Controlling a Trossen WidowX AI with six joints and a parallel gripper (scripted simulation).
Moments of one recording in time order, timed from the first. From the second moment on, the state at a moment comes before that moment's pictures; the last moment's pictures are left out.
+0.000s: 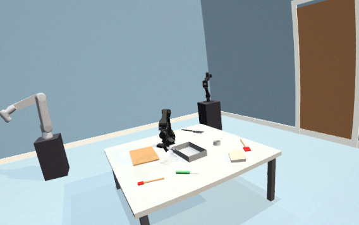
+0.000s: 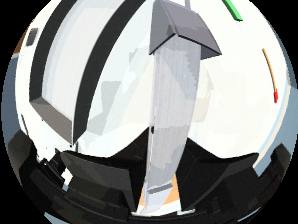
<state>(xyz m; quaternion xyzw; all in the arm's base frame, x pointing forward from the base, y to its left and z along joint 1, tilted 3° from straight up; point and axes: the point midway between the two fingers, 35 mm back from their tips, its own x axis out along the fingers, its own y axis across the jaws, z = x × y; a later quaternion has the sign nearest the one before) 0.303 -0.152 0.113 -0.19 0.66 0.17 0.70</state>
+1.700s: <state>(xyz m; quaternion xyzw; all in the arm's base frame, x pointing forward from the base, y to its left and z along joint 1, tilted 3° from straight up) 0.113 -0.340 0.105 0.20 0.66 -0.21 0.70</state>
